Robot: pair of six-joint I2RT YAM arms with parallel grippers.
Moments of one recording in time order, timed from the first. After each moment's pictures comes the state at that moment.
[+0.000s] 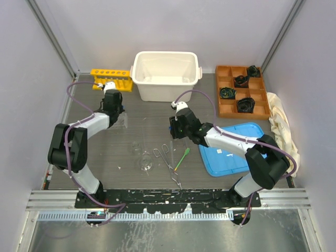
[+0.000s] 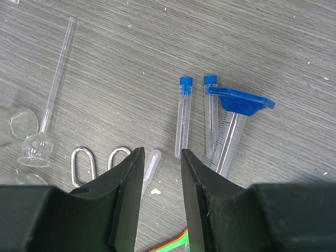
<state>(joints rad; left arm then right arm) -0.22 1.69 0.98 0.11 -0.37 -0.32 0.73 1.53 0.91 -0.09 0.10 0.32</state>
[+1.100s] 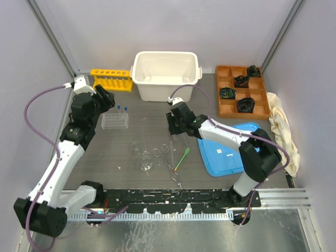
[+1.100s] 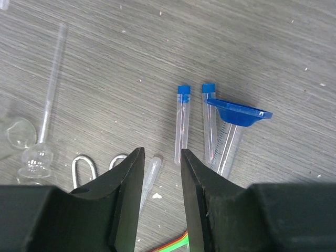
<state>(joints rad) -0.24 1.04 0.98 -0.16 -0.26 -0.46 0.73 1.60 1.06 -0.23 0.11 0.33</state>
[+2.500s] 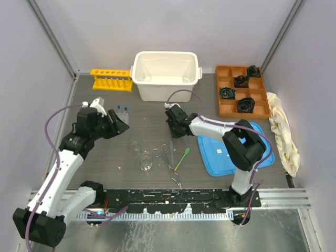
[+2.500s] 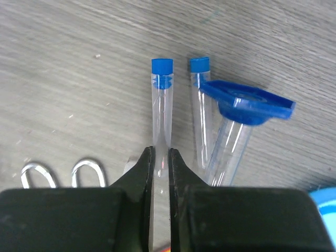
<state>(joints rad) -0.24 0.85 0.82 -0.56 0.18 -0.60 0.73 1.84 1.17 -0.36 0.13 0.35</state>
